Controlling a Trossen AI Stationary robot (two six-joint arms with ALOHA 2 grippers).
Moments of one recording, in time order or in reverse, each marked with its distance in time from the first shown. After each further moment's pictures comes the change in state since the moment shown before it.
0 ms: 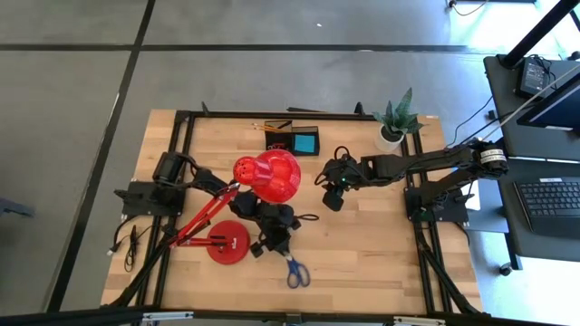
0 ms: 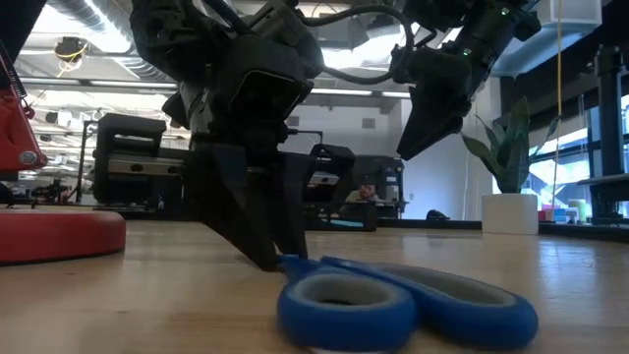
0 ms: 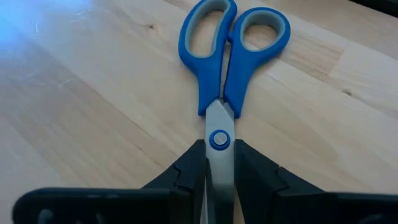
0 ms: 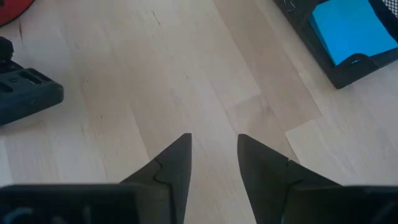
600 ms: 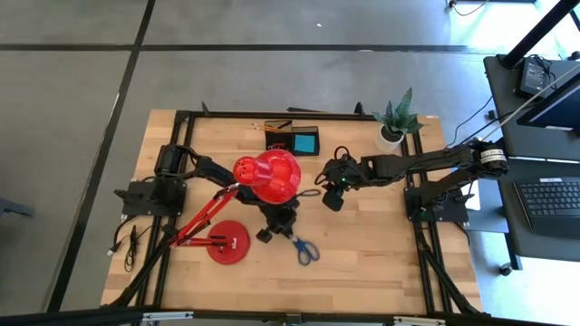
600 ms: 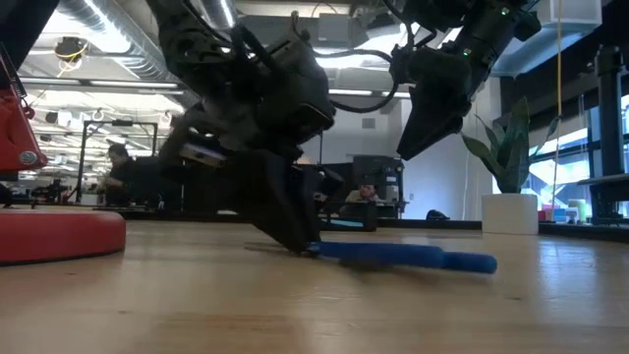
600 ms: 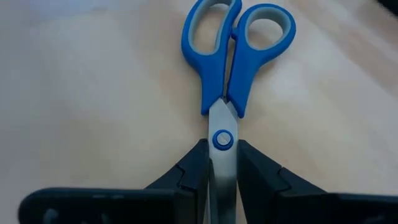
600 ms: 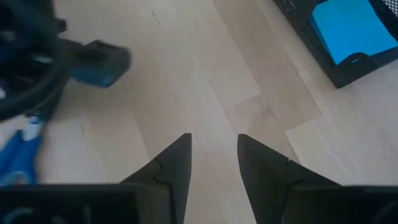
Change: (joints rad) left arm 0.143 -0.002 -0.002 -0.049 0.018 -0.206; right arm 0.000 0.000 0.000 0.000 0.000 0.003
